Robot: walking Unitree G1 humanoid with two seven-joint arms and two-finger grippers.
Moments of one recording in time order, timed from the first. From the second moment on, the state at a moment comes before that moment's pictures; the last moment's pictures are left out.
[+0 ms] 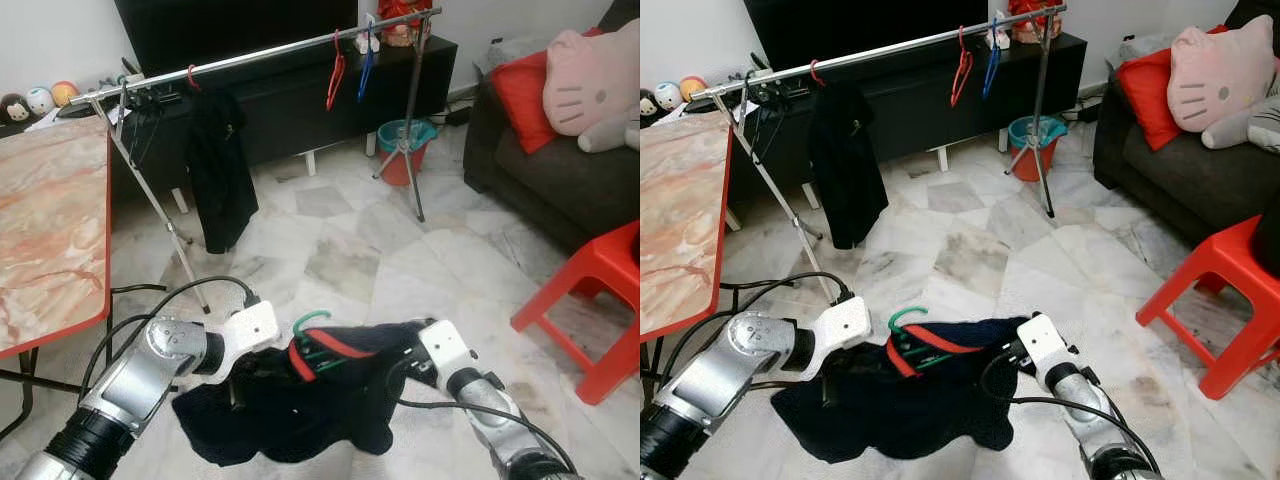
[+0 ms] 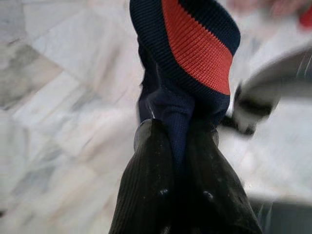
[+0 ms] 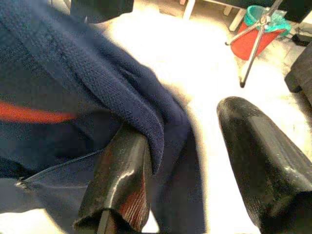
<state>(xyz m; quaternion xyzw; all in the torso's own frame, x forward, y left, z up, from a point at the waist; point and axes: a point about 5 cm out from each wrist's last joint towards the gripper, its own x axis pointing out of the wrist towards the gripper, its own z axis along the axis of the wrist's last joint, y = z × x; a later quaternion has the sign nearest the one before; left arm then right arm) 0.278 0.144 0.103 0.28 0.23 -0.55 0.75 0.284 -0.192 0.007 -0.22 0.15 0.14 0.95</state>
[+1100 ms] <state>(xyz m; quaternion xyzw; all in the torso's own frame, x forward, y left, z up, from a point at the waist) 0.293 0.189 0.120 0.53 0.13 -0.57 0.62 0.282 -0.186 0.003 -0.25 0.17 0.19 0.93</state>
